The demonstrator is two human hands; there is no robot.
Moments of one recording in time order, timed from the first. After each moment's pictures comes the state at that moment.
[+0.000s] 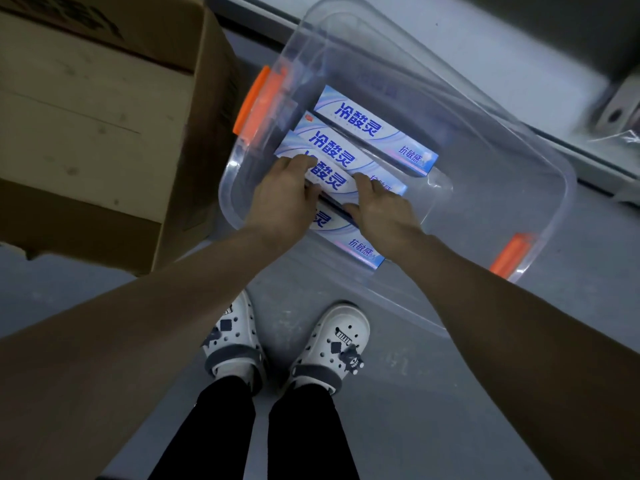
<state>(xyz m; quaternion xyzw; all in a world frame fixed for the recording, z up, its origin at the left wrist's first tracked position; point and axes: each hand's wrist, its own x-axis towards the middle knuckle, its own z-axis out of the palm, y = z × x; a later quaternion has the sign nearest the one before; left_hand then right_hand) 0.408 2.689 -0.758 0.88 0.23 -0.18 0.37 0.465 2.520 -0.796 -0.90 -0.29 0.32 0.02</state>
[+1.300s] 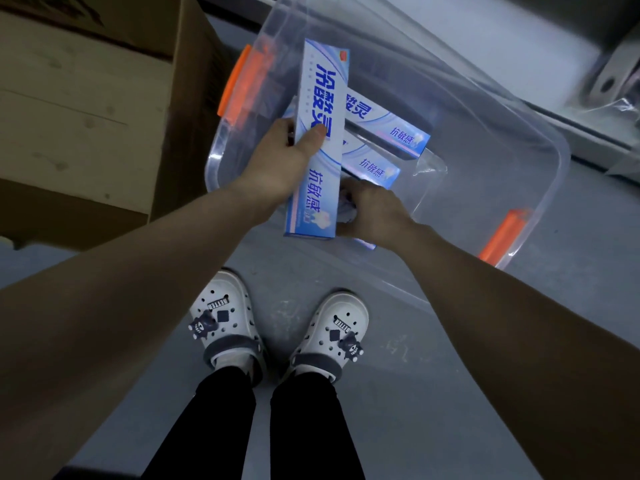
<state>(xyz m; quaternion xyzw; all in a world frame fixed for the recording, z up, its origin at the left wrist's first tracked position) 0.435 2.686 -0.745 0.61 0.41 -0.19 0.65 0.454 2.508 -0.799 -0.86 -0.22 0.45 0.12</state>
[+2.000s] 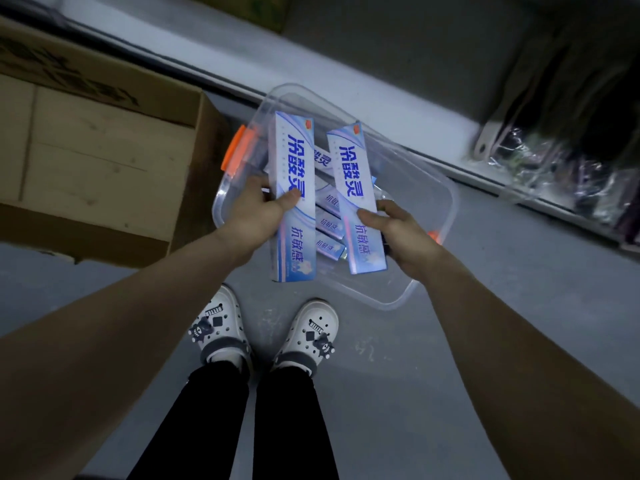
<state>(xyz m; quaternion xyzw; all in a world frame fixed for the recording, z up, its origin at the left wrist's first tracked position) 0.425 2.681 -0.641 0.61 0.44 -0.21 0.63 0.488 2.464 -0.646 -0.70 0.23 0.48 0.47</state>
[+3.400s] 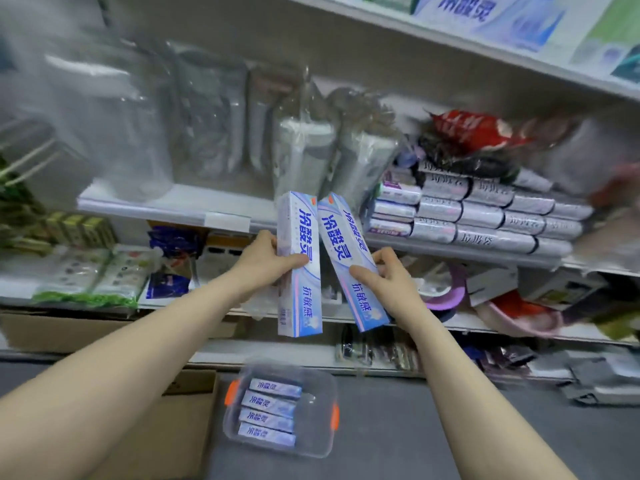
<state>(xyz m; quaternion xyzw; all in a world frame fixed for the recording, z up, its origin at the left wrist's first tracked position) 0.456 2.707 0.040 0.80 0.08 -0.06 0.59 0.450 2.472 0.051 -0.85 0.02 0.07 0.52</state>
